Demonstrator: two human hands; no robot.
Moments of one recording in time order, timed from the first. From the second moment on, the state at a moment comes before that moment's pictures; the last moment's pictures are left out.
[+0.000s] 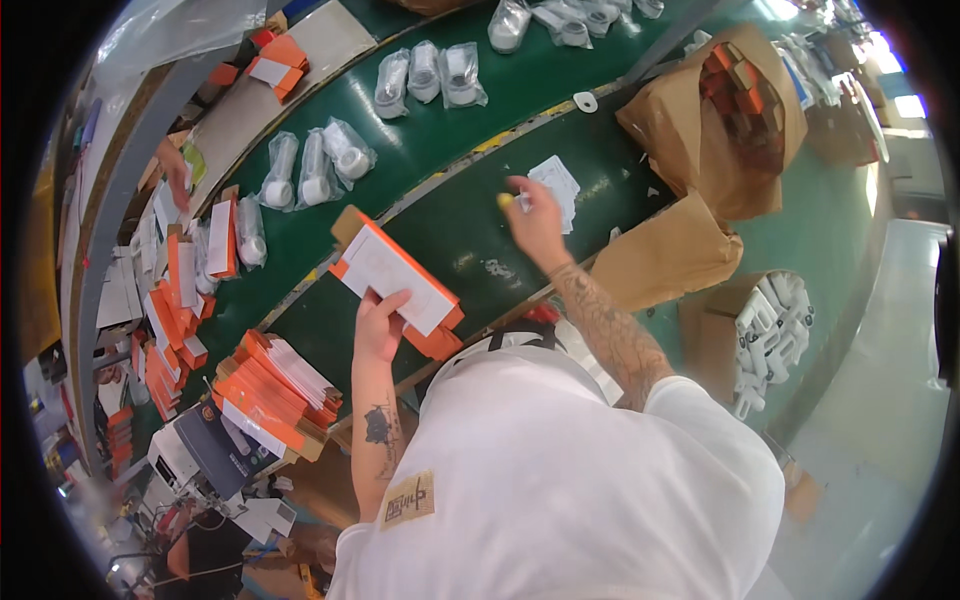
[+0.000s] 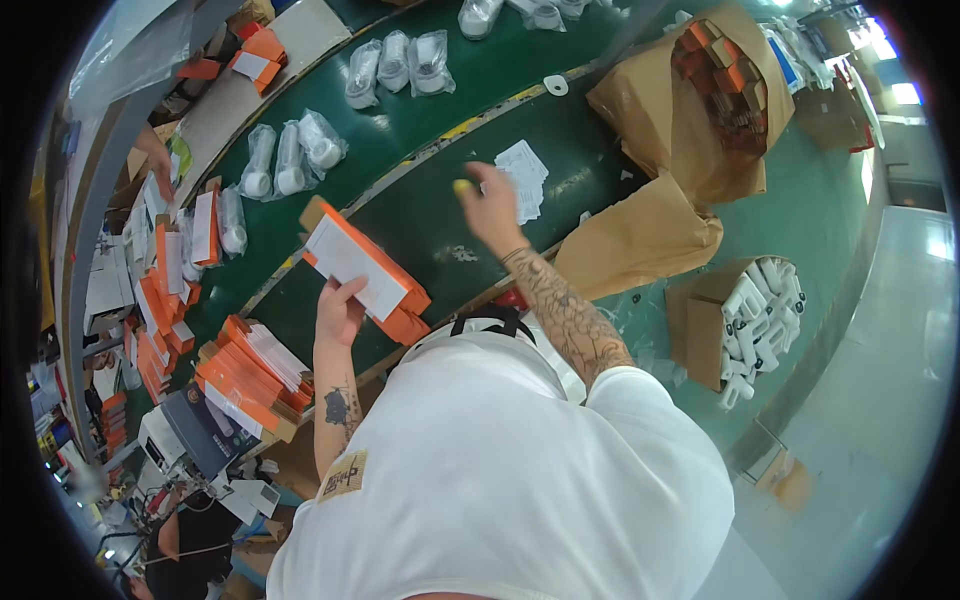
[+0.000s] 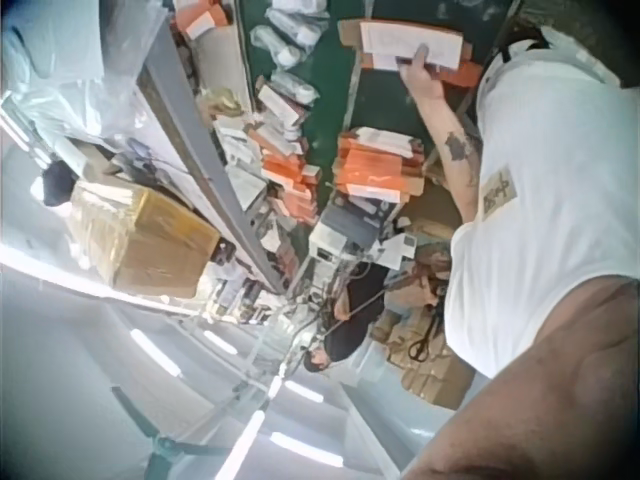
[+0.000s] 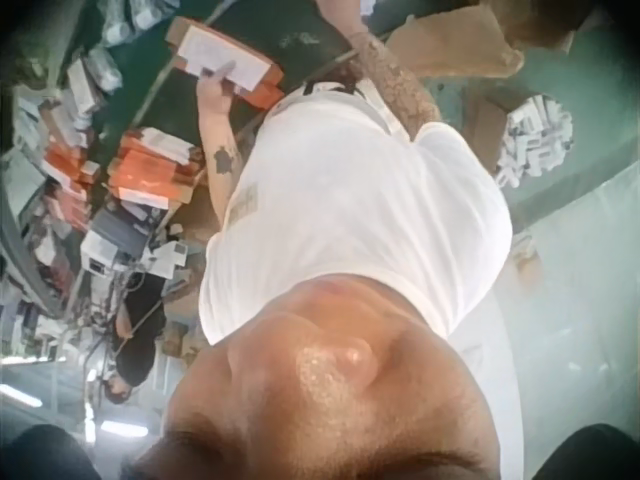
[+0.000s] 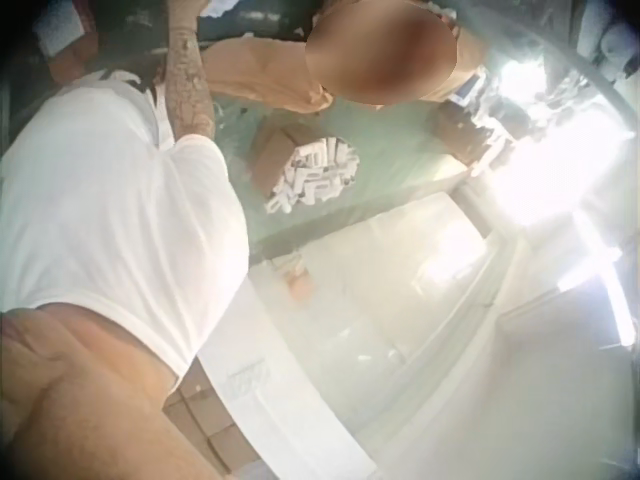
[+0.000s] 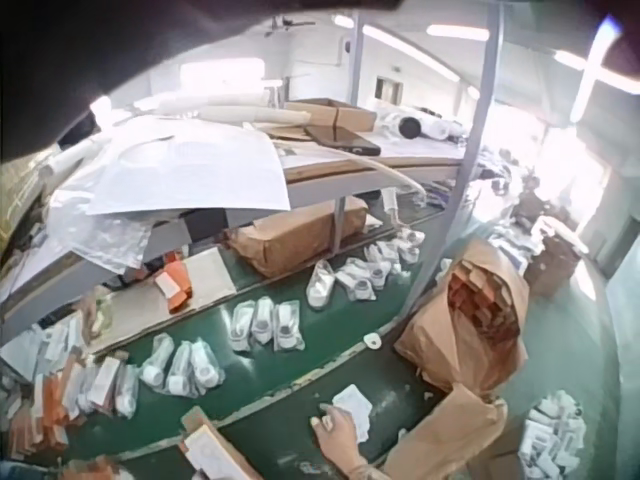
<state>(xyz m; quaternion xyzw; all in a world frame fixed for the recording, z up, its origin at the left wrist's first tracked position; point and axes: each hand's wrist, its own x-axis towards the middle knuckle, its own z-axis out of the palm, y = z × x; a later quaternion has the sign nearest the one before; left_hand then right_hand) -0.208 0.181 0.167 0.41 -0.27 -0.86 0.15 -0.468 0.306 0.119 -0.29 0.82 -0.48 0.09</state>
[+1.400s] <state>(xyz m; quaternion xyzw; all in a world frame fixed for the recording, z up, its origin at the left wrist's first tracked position) -0.151 0.026 0.062 0.68 -0.68 -0.28 -0.03 -0.347 0.168 0.044 -0.54 0.76 -0.25 0.26</state>
